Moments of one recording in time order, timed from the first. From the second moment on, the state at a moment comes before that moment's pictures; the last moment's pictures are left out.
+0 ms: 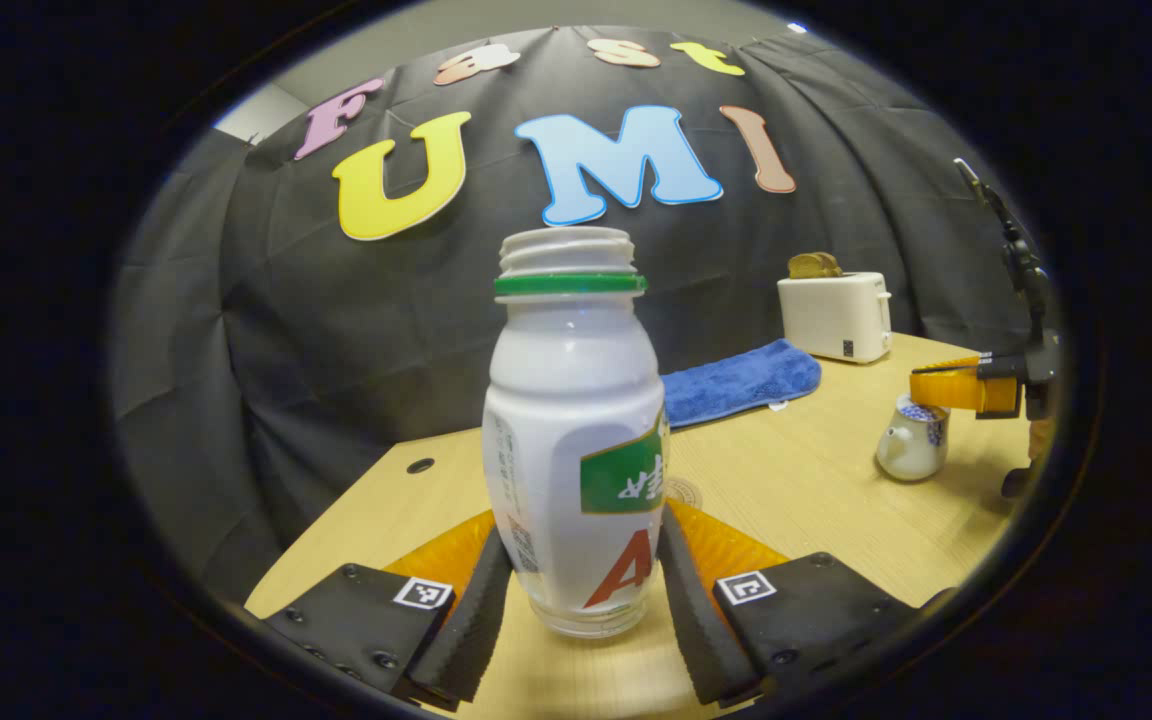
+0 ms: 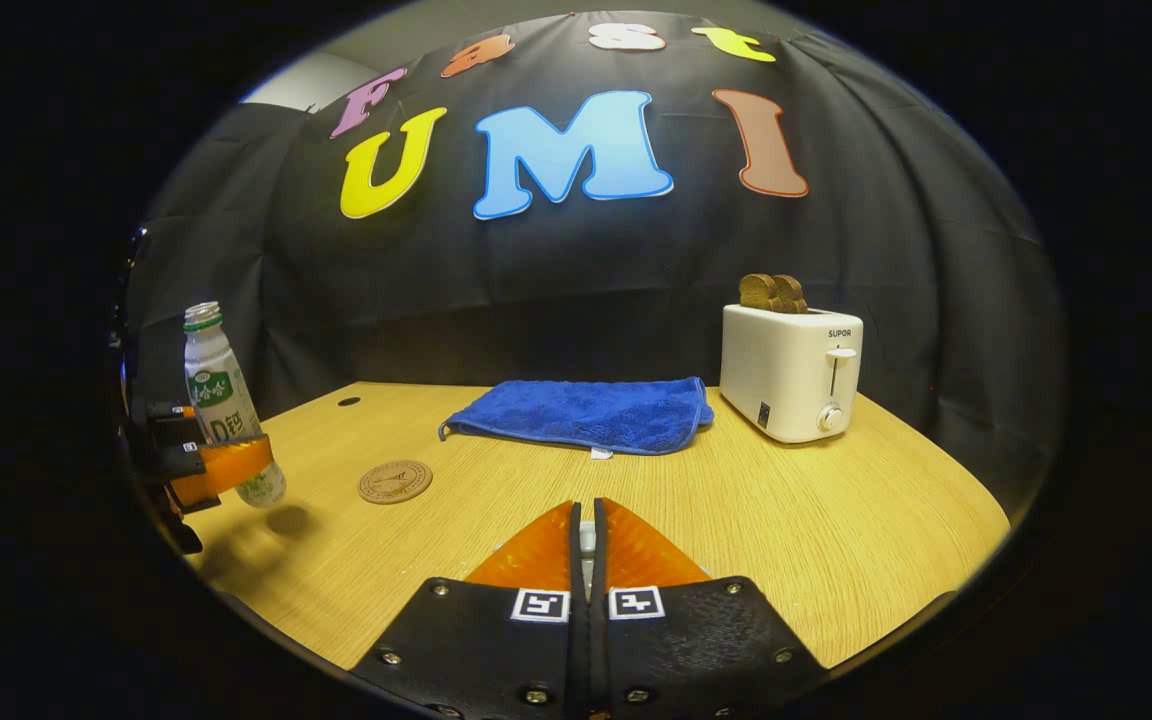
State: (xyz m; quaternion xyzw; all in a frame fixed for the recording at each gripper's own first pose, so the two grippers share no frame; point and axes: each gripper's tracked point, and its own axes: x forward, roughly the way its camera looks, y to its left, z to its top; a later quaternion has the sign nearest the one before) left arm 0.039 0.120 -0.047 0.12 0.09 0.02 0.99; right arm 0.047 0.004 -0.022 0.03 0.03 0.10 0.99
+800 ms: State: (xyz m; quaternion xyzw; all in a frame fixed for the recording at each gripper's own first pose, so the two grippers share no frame) left arm 0.084 0.099 -0.026 0.07 0.07 -0.01 1.00; right arm 0.047 0.004 -0.022 0.03 0.01 0.10 0.99
